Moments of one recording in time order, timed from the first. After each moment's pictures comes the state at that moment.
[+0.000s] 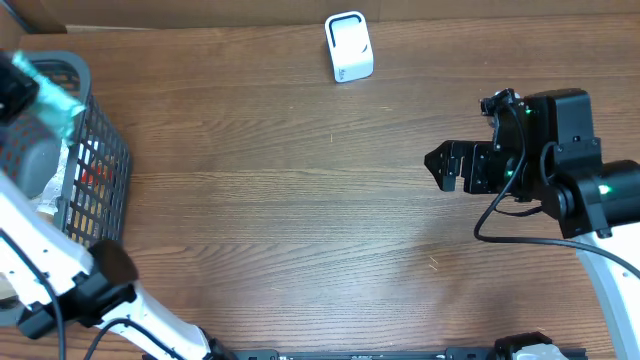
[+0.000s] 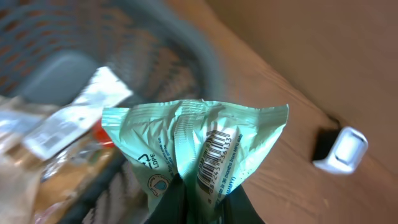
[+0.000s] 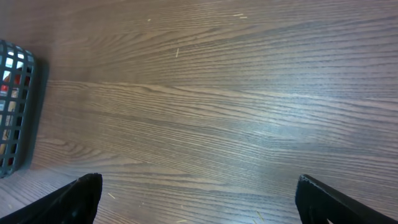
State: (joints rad) left arm 0.57 2.00 2.76 -1.69 0.29 -0.21; right arm 0.18 1.24 1.35 -1.08 -0.33 0.23
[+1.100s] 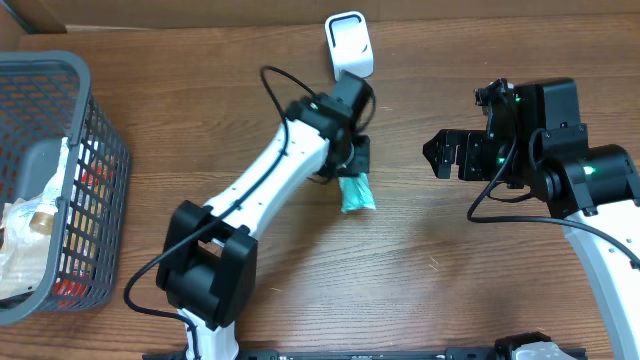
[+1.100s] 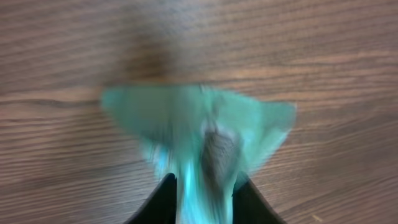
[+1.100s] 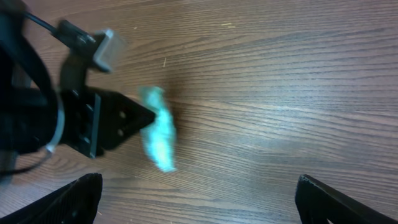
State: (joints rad) left arm -0.55 1.95 1.59 -0.95 0.11 -0.51; right arm 0.18 1.30 1.35 -1.02 -0.29 0.23
